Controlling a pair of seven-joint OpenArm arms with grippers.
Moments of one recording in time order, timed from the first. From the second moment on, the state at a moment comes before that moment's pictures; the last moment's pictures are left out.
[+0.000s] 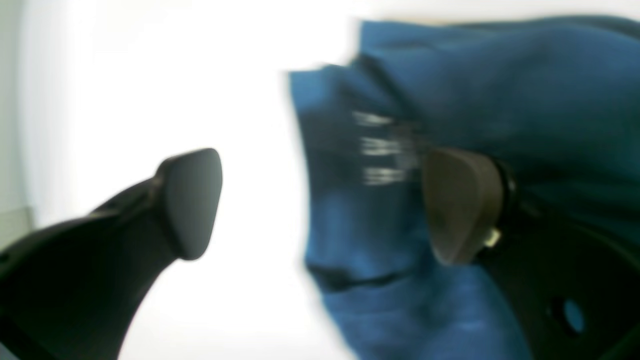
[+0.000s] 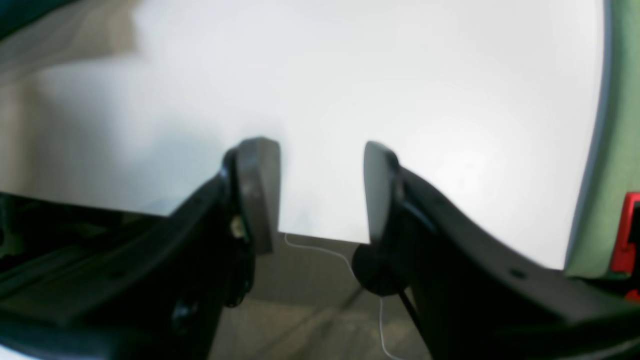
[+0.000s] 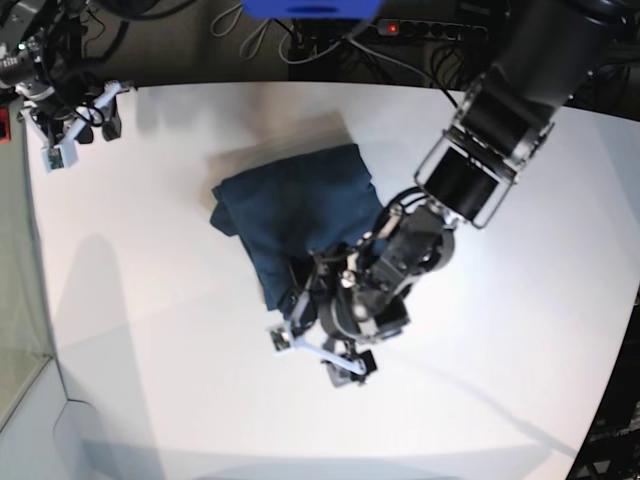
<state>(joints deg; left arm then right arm) -33.9 -4.6 37.3 65.5 10.1 -31.0 41.3 -24.8 3.4 39.4 115.0 23.1 39.7 -61.9</state>
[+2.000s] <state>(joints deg) 17.1 -11.1 -19.5 111.7 10.2 -31.4 54.5 -10.2 1.2 -6.4 94.9 22.4 39.2 -47.2</state>
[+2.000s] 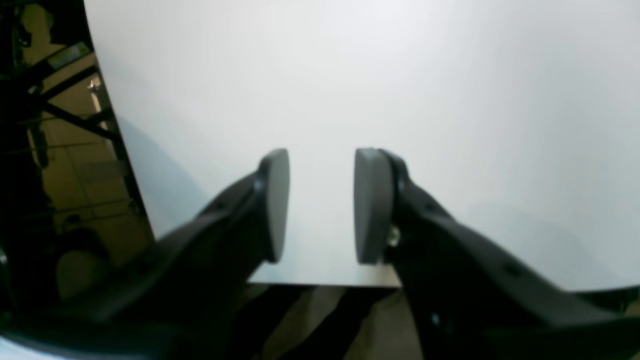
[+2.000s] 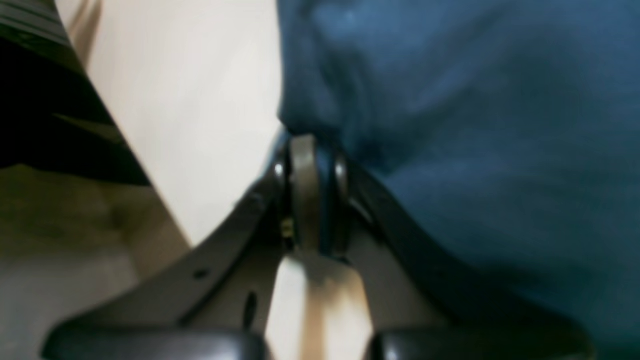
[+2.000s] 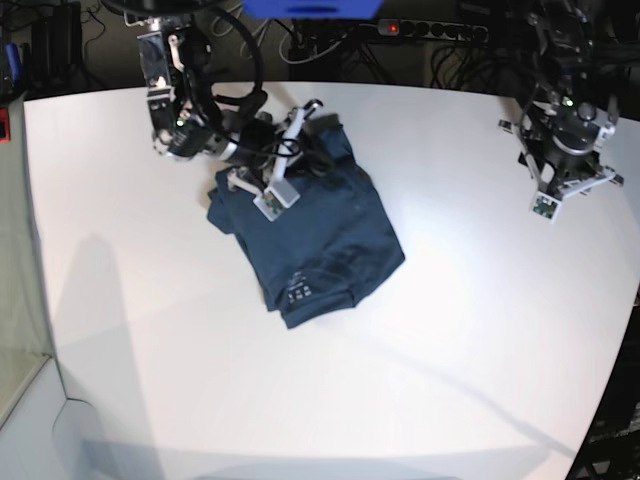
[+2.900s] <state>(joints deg) -3.7 4.2 -15.7 81.2 9.0 -30.2 45.1 -6.3 7.8 17.1 89.0 22.8 39.4 -52.7</state>
